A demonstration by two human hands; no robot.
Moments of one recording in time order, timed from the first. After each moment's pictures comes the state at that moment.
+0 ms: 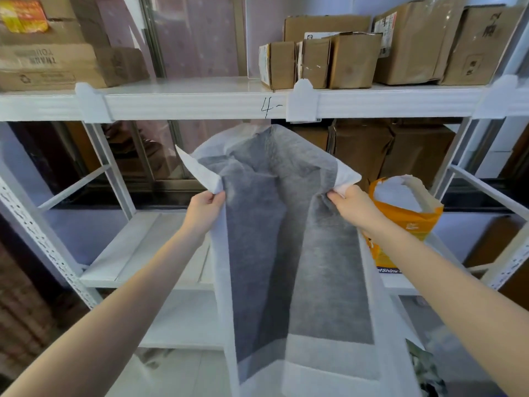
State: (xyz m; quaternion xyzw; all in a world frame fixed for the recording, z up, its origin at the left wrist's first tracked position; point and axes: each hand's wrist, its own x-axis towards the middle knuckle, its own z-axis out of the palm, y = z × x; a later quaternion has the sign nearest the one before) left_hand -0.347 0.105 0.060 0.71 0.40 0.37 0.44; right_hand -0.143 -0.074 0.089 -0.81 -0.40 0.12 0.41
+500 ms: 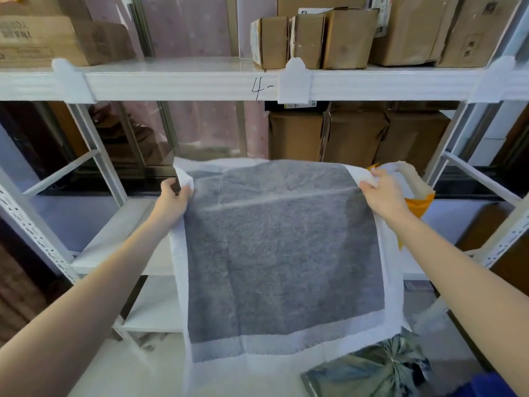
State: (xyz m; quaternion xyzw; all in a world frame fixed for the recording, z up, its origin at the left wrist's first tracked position) left_hand -0.372 0.138 0.039 0.69 0.48 0.32 0.42; right_hand -0.093 -0.109 0.071 -0.86 -0.29 0.04 0.42
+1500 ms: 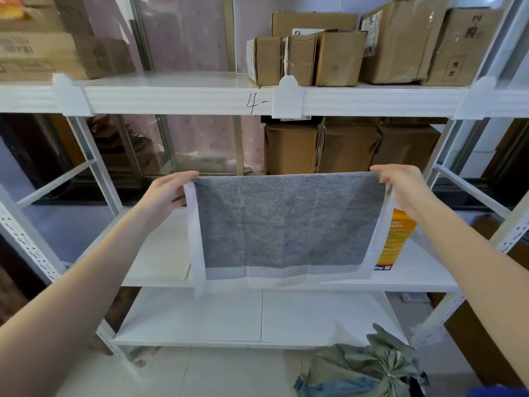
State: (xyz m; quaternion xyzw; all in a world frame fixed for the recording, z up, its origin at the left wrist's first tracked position) left_hand -0.373 0.138 0.083 0.66 0.32 0.34 0.59; right_hand -0.049 -0.124 0.110 -0.79 -0.21 0.12 0.57
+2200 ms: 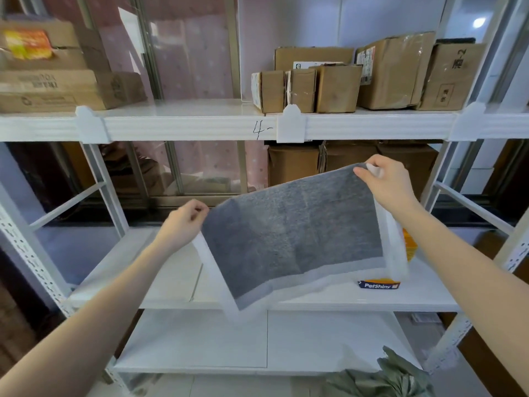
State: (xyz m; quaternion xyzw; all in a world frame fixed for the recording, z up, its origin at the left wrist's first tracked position) left_hand -0.370 0.136 0.068 0.84 0.39 0.28 0.25; right_hand -0.097 -0.109 0.148 -0.78 -0.39 -0.07 0.48
